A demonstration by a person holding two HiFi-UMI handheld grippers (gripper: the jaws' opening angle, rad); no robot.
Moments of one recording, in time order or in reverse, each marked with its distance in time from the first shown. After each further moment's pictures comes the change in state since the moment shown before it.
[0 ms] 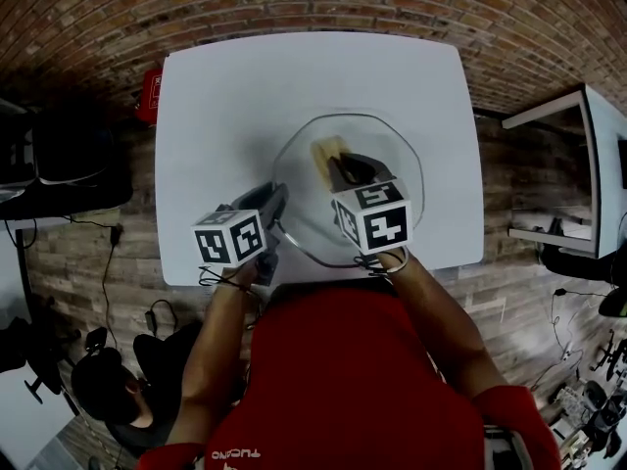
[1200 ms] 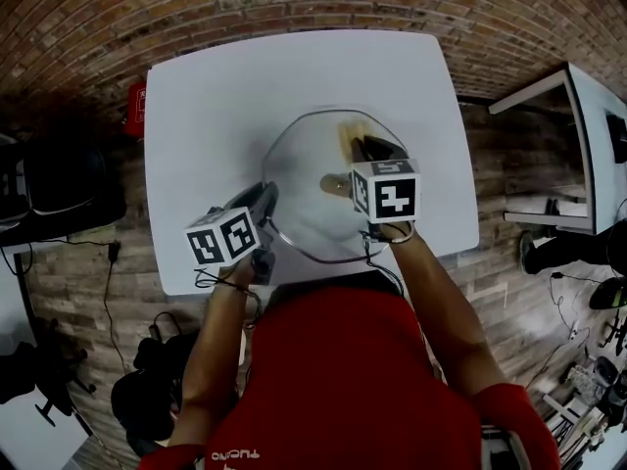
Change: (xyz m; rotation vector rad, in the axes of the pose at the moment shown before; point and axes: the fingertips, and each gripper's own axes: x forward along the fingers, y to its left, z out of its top) left arm 0.002 0.000 0.005 -0.043 -0.005 0.004; right arm -0.013 -0.078 -0.012 0.104 0.030 -0.233
